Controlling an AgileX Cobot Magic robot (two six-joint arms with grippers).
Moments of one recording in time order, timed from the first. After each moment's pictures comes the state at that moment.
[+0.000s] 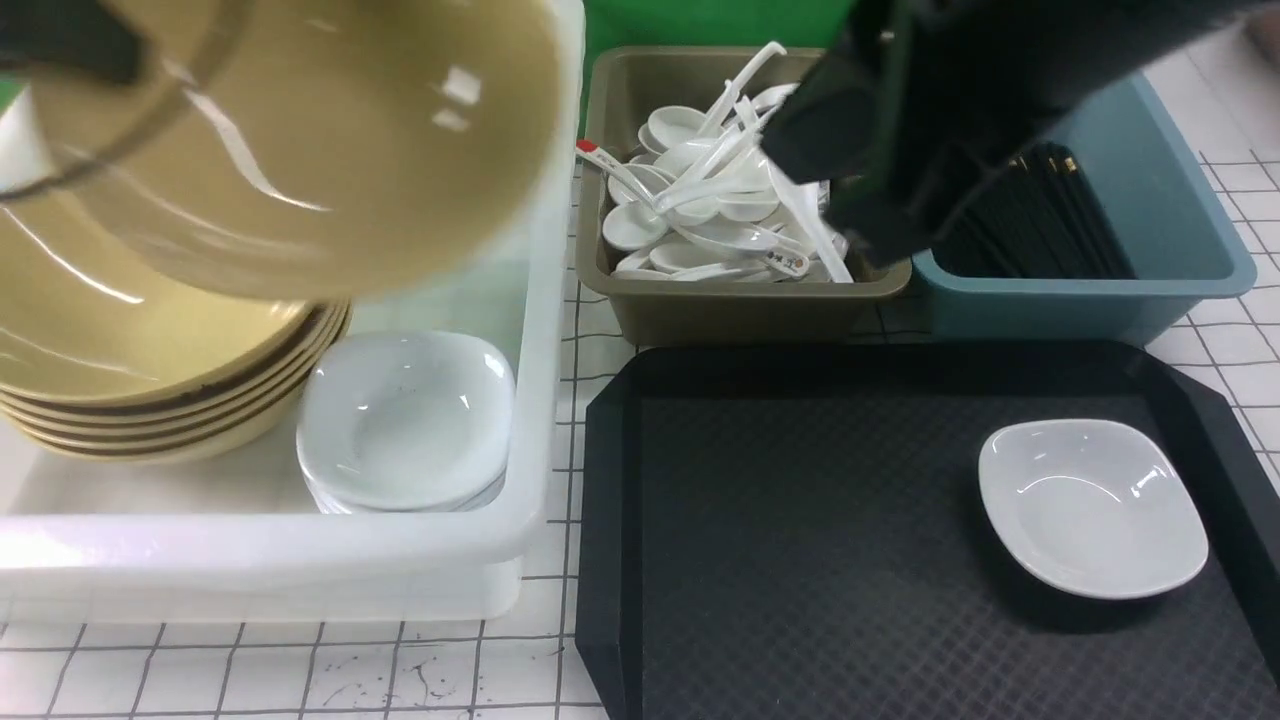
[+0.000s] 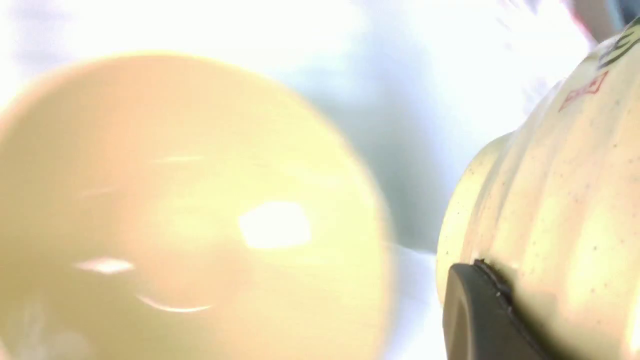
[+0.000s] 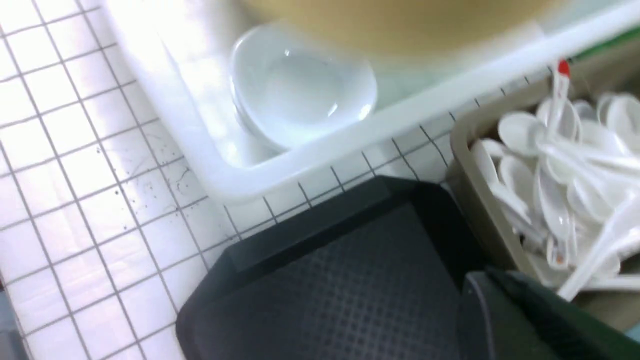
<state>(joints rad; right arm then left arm) 0.80 1.47 -1.79 -0.02 1.22 -0.30 0.37 1.51 -1.63 -0.58 1.25 0.33</state>
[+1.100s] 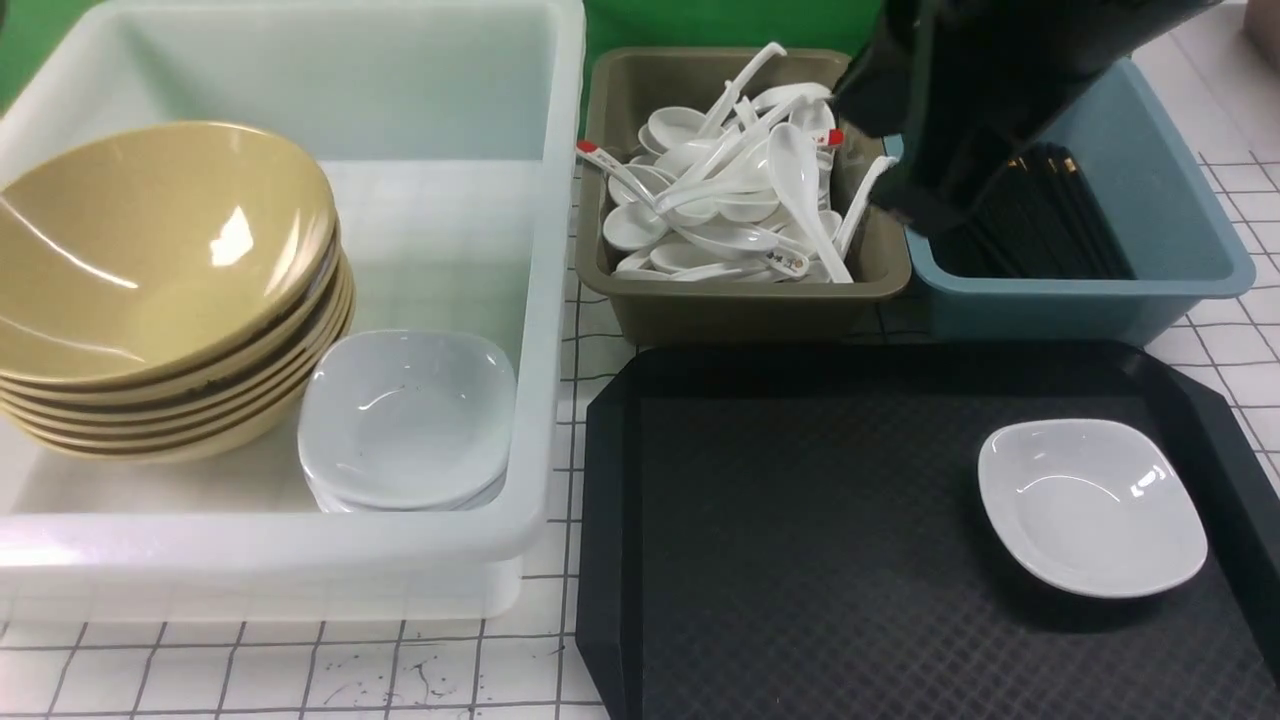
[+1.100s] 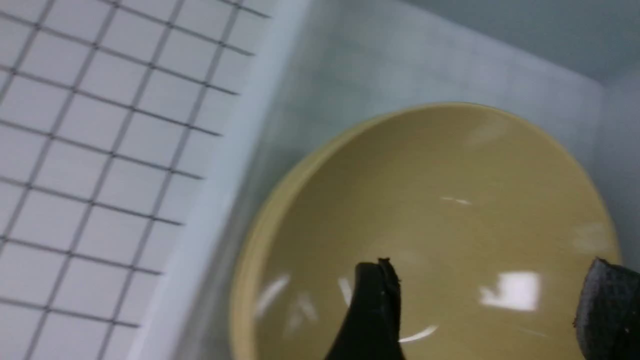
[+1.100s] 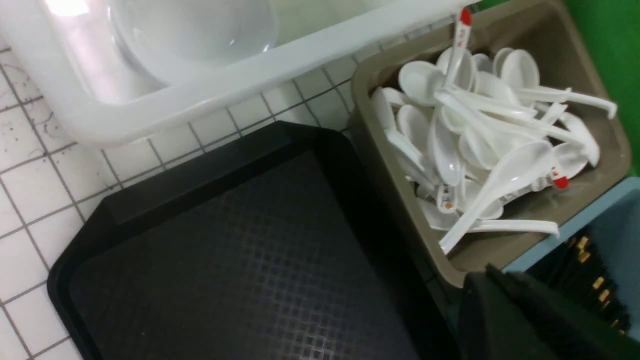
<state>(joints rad) 0.80 1.46 -1.80 -0.24 1.26 -0.28 0.36 1.62 -1.77 -0.35 1.22 0.16</state>
